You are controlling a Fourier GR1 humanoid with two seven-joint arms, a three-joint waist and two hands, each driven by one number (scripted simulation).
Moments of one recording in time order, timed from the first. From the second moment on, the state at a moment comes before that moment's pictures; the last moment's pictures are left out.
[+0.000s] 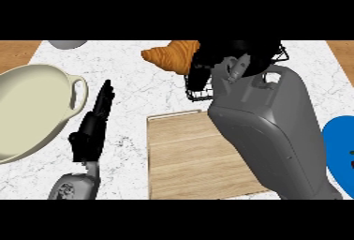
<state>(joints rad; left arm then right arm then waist) -0.14 0.01 -0.08 -1.56 -0.18 0.16 0.05 -1.12 -0.01 0.16 -1.54 0.96 0.57 1.03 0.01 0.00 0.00</state>
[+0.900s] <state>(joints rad) -0.15 0.03 -0.07 -1.57 -0.17 0.15 0.05 -1.22 -0.15 0.04 -1.04 1.12 0.33 0.79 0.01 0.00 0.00</state>
